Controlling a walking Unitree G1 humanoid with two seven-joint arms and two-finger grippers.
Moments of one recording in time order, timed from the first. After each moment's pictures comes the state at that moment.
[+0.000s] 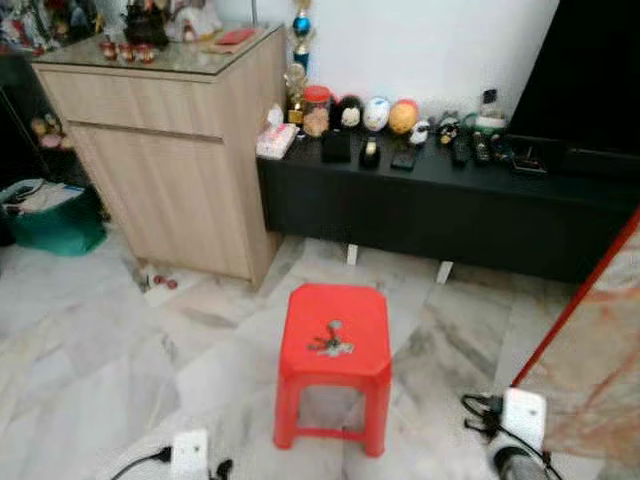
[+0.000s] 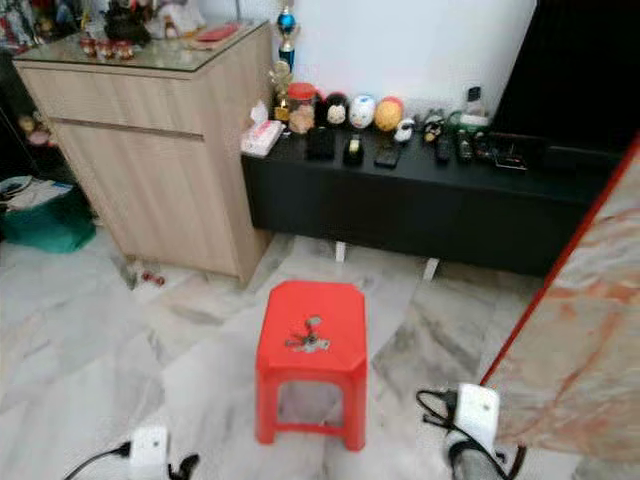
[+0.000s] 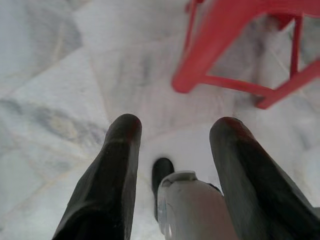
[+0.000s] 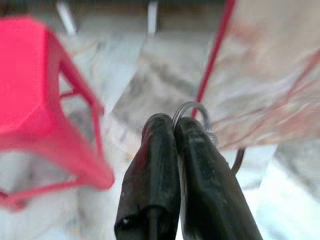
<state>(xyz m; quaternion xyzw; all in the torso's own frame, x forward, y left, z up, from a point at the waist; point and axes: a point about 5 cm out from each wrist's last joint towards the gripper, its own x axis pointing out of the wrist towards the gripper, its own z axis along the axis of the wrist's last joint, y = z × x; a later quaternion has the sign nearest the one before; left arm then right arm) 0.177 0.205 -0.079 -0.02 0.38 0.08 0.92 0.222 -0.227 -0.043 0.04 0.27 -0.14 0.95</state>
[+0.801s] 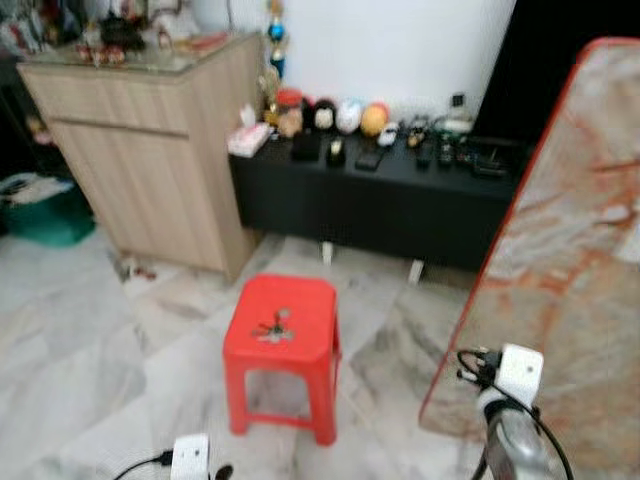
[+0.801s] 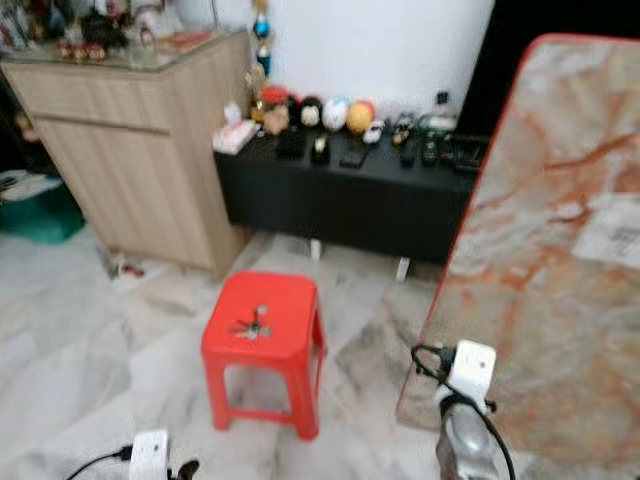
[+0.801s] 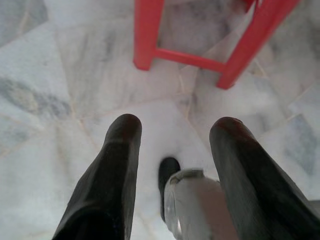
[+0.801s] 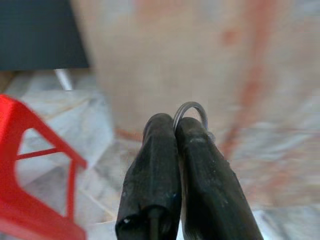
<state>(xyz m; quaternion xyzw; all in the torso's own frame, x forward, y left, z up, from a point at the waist) 0.175 0.206 -0.080 -0.02 0.39 0.08 0.92 0.260 -0.218 -0.012 0.06 0.18 -0.15 0.97</state>
